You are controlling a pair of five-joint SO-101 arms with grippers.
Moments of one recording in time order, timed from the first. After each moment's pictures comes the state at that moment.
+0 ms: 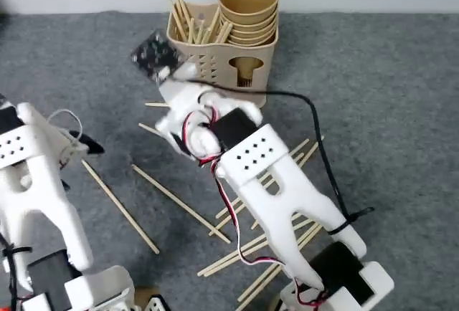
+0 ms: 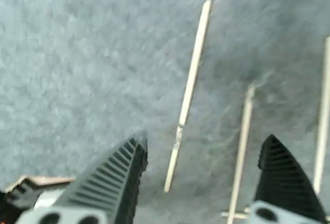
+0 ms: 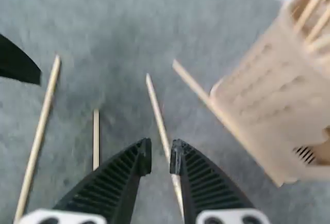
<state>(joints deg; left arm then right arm) -30.2 -8.7 14.1 99.2 36.1 -41.6 -5.8 3.8 58.9 9.2</state>
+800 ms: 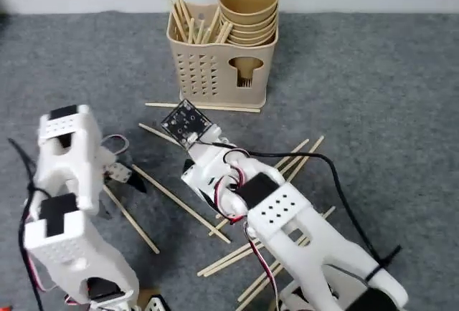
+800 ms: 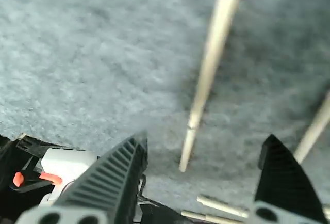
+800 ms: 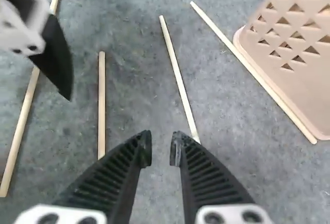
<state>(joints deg) -19.3 17.5 14.7 99.2 41.4 -42.5 -28.0 45.6 36.6 9.2</state>
